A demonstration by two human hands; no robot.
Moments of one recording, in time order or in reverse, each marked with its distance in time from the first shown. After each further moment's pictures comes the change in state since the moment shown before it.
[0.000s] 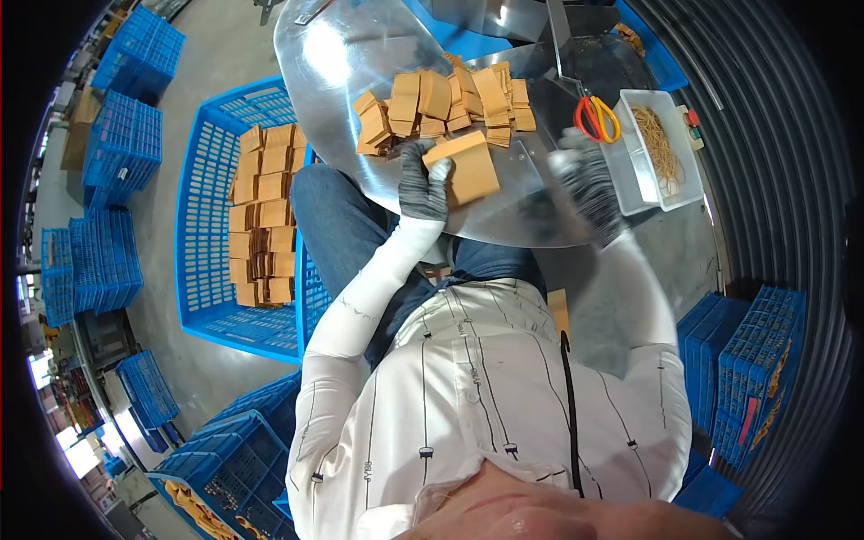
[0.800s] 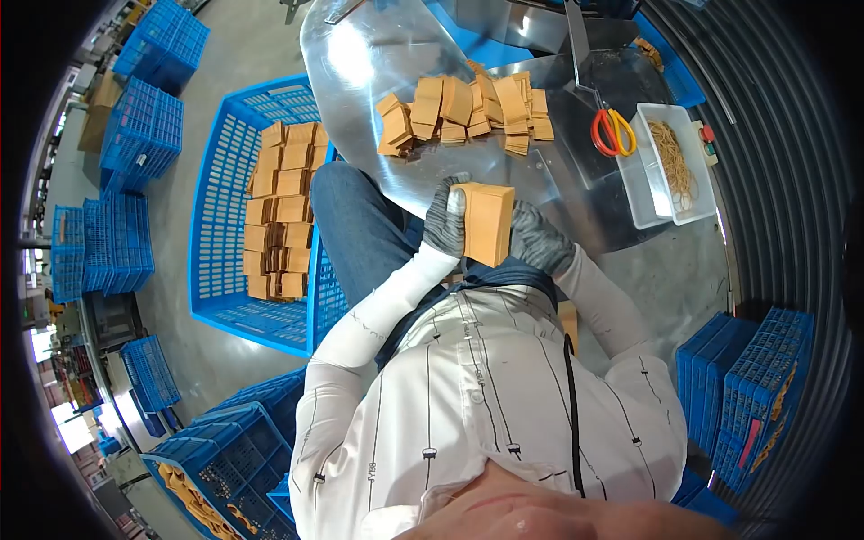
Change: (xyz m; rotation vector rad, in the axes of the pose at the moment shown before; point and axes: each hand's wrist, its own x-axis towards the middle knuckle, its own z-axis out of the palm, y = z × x) left_hand -0.041 0.004 -0.008 -0.318 -0.192 -0.260; right_hand -0.046 0.015 0.085 1.052 -0.695 0.583
